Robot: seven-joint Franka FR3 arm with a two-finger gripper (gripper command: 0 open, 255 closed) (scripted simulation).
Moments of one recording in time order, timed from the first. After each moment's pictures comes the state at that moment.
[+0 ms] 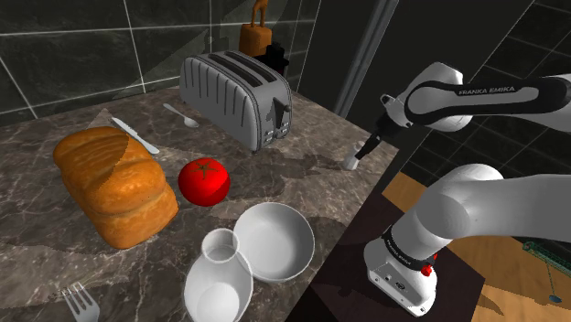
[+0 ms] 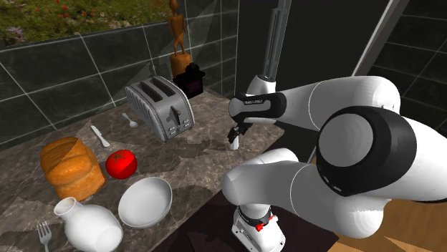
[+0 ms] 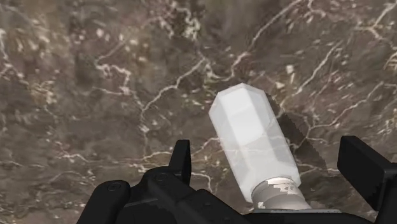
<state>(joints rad) -0.11 -0.83 -0.58 -3.01 -0.22 2.35 -0.63</state>
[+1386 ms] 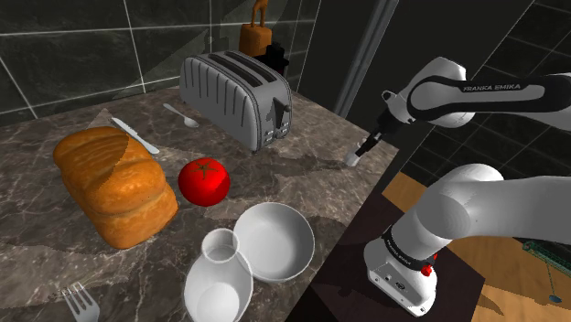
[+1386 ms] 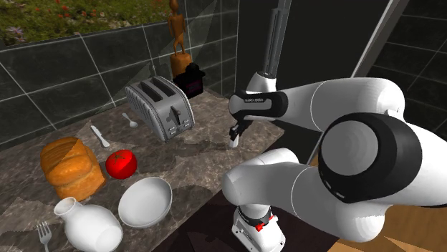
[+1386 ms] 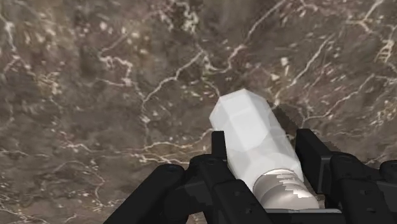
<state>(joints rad) -0.11 -0.86 -0.56 -2.99 -0.21 2.31 -0.62</state>
